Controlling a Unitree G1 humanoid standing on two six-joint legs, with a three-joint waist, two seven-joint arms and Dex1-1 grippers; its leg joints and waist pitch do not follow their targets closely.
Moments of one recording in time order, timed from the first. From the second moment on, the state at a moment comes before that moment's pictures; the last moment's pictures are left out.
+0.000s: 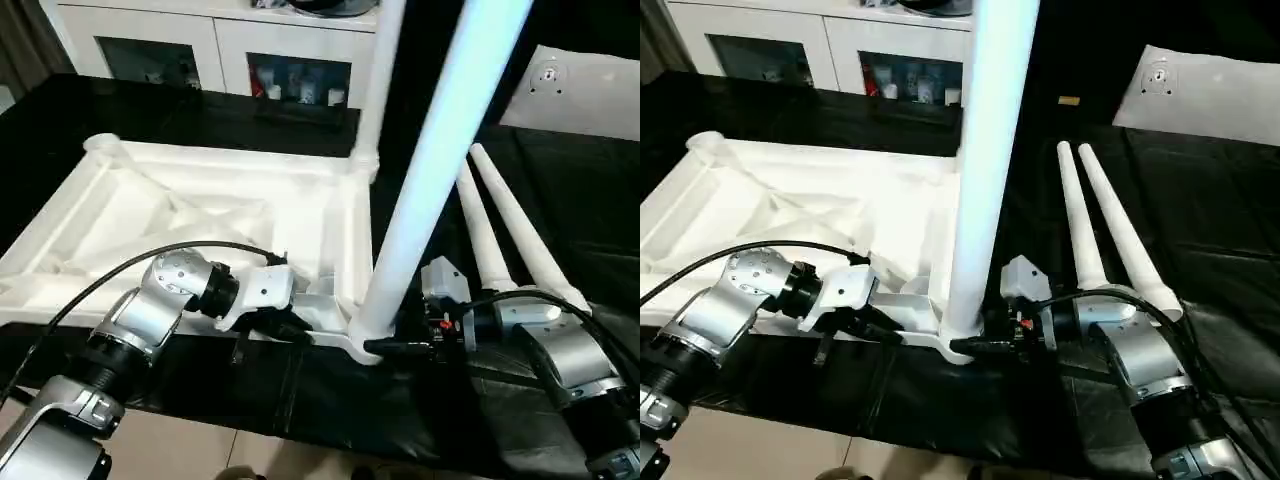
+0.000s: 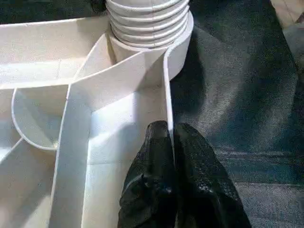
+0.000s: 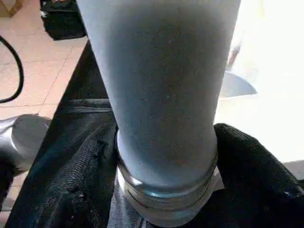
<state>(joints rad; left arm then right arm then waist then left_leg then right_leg) -0.55 0.51 -0.41 0.42 0.00 -0.05 -1.42 -0.34 -0.49 0.24 0.25 0.24 0.13 1.30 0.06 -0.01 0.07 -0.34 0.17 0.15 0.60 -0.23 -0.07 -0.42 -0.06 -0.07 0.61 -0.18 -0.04</state>
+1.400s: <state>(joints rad) -0.51 0.11 -0.29 0.32 0.13 0.41 -0.64 -0.24 0.02 -0.03 0.30 0.13 0.12 0.27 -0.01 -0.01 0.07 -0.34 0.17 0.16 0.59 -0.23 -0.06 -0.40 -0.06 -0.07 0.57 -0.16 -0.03</state>
